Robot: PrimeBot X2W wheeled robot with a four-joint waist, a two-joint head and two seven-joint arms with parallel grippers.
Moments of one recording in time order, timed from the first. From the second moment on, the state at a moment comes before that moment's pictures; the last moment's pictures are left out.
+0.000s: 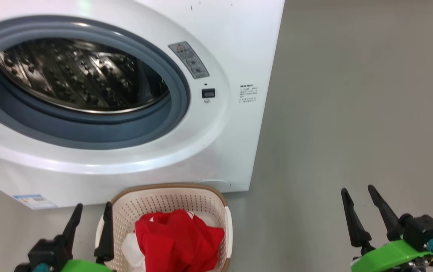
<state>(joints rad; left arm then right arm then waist) -0.12 0.04 0.07 0.38 -0.19 -0.13 -0.26 -0.01 -0.09 0.01 0.27 0.35 0.12 -0.26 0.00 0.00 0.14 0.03</state>
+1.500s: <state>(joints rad) 0.08 0.05 0.10 0.21 -0.17 -0.13 -0.26 0.10 -0.09 -0.02 0.26 0.36 0.12 -0.26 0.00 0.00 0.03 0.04</state>
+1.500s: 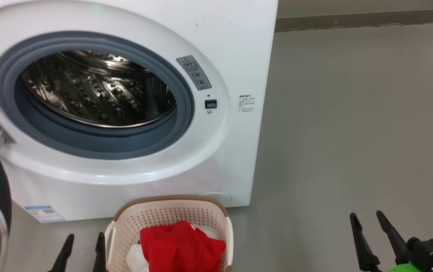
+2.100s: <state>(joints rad) 0.09 0.05 0.10 0.21 -0.17 -0.13 -0.26 0.12 -0.09 -0.02 0.26 0.36 0.12 -0.26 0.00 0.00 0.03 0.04</state>
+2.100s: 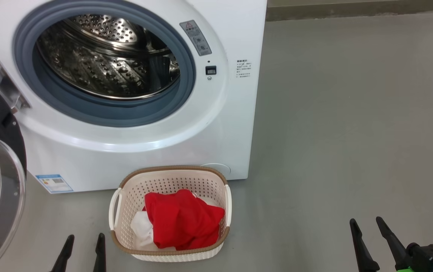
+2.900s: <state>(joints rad) 0.09 0.04 0.13 0.22 -0.19 -0.13 -0.26 0.12 -0.09 0.01 0.26 0.36 0.12 -0.26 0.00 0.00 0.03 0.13</state>
